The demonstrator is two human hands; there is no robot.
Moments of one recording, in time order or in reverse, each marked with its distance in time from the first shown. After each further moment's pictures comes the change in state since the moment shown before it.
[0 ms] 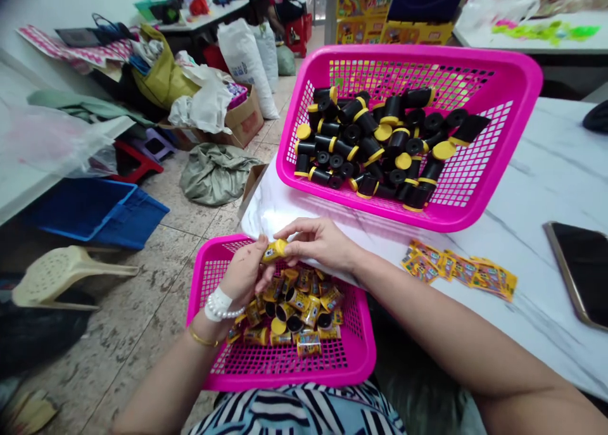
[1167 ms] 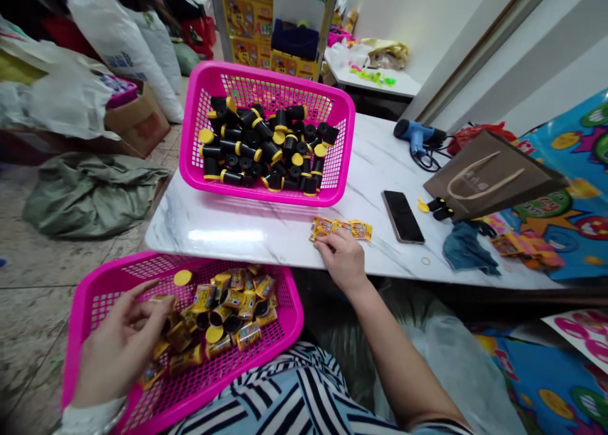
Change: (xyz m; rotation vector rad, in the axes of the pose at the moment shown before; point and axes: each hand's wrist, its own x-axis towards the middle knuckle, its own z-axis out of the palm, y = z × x) left_hand -0.061 -0.015 -0.033 0.453 0.353 0.117; right_hand -0.178 0.024 -0.044 -1.341 1.183 -0.161
